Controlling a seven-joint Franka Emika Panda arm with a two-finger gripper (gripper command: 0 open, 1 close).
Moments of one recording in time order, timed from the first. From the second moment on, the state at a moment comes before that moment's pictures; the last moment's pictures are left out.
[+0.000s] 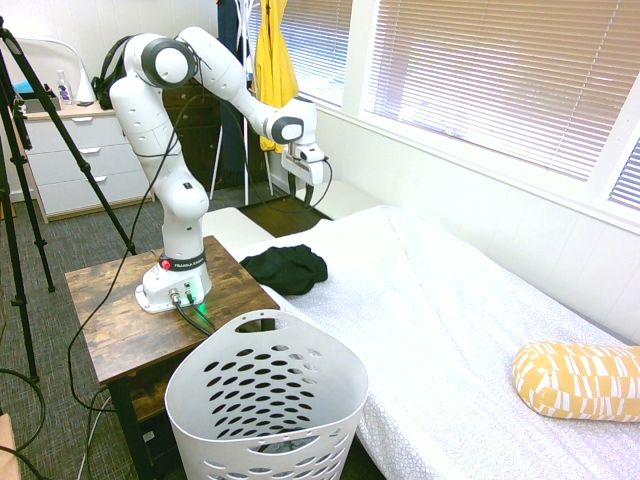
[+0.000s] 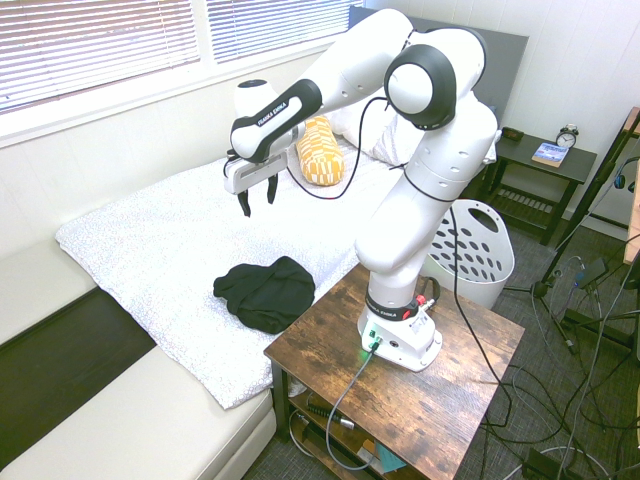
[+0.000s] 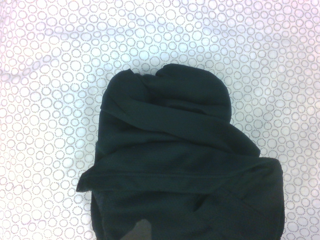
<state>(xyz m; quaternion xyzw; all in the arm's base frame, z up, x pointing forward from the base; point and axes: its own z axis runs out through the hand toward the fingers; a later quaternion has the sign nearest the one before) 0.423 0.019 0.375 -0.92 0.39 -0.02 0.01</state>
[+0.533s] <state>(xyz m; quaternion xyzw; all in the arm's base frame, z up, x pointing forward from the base) 0.460 0.052 0.340 -0.92 0.38 -0.01 0.01</state>
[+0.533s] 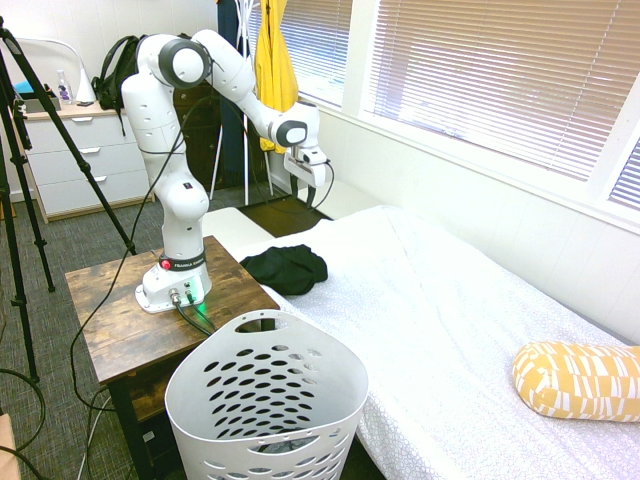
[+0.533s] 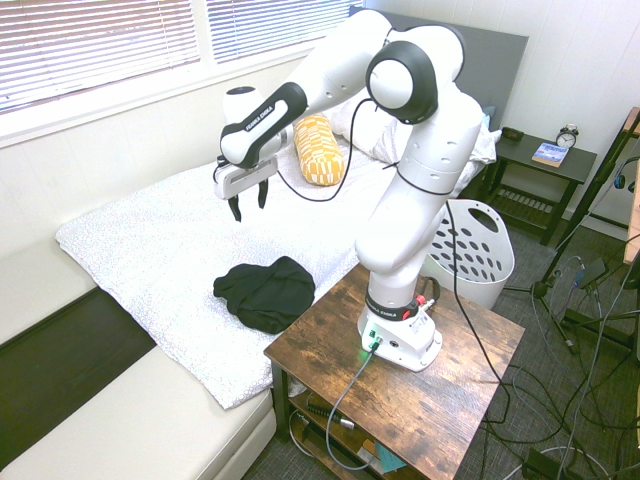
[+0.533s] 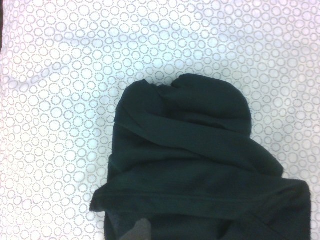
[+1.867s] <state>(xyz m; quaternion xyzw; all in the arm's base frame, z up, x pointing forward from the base) 0.513 0.181 0.100 -0.92 0.34 0.06 -0.19</state>
